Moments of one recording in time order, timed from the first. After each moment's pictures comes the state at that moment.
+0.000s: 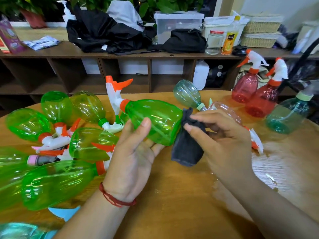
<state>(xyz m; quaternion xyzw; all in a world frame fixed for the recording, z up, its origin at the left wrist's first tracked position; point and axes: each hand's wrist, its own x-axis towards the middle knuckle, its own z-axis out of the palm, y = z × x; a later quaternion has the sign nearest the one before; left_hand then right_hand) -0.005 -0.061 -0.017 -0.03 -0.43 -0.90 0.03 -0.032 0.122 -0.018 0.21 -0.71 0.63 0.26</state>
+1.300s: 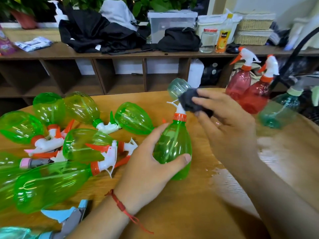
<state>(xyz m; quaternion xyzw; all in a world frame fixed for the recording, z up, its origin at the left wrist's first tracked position) 0.014 -0.041 -0.032 -0.05 -0.82 -0.56 0.06 -0.055 0.155 -0.011 0.23 -0.79 0.43 0.36</state>
